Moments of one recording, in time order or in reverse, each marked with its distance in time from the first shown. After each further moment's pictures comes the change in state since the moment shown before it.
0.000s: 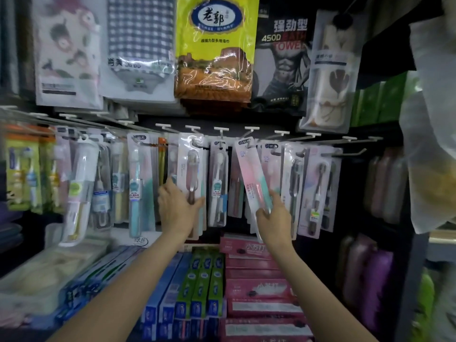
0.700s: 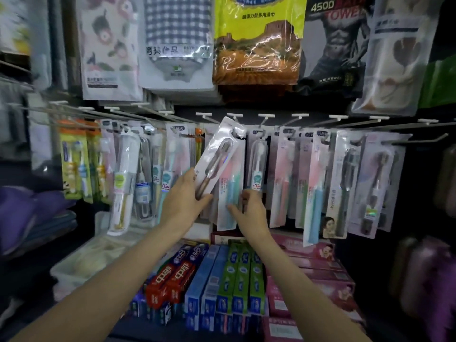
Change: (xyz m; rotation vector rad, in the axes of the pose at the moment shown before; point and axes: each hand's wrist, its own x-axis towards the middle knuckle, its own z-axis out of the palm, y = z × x) left_hand 0.025 -0.041 -0.057 0.255 -0.097 0.235; right_hand 0.003 -0.028 0.119 0.157 -0.249 -0.035
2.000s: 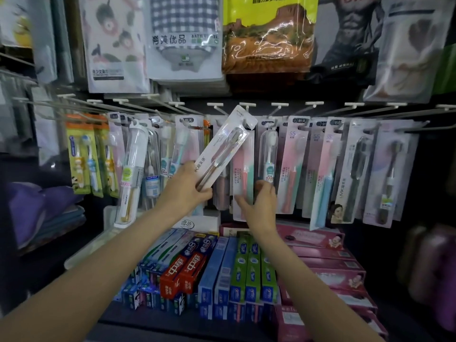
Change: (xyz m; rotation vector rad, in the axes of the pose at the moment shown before) left_hand 0.012 -0.025 -0.021 0.031 -0.179 0.055; right_hand -0.003 0.001 0.019 -0.007 0.200 0.032
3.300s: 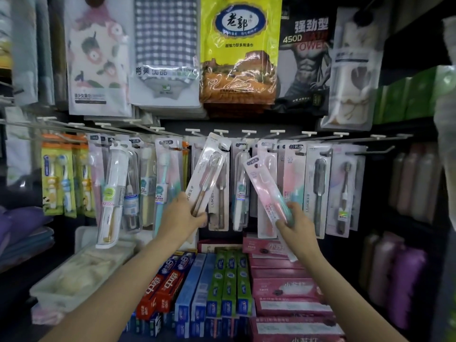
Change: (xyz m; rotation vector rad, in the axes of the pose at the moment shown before) left_hand -0.009 0.018 0.037 -0.108 0.043 -0.070; right_hand -0.013 0.019 -0.130 -0.212 -0.034 -0.034
